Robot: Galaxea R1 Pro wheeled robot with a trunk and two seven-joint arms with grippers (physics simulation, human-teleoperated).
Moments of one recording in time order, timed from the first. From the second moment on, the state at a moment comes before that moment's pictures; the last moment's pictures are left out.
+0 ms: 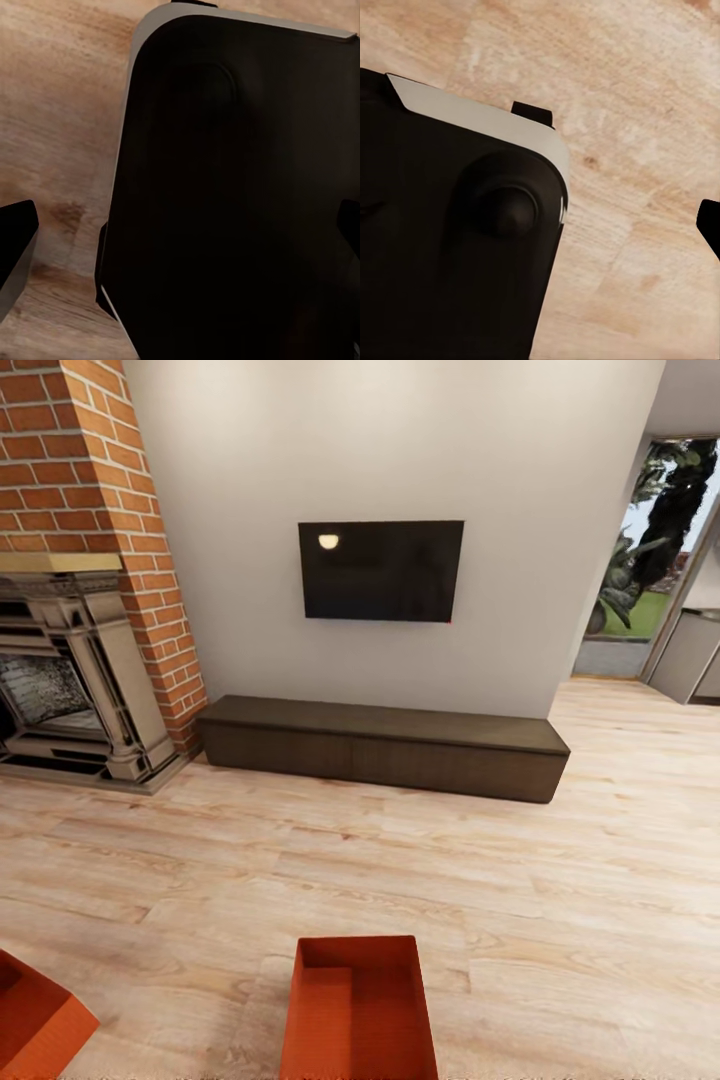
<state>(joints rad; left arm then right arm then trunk) 0.00 0.01 0.02 -0.10 0.20 -0.04 0.01 -0.12 0.01 0.24 0.02 0.04 -0.19 -0.12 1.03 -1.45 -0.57</state>
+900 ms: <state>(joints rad) 0.00 0.01 0.02 -0.10 0.20 -0.04 0.01 -0.12 0.01 0.24 0.02 0.04 -0.19 -0.12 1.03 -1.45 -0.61</state>
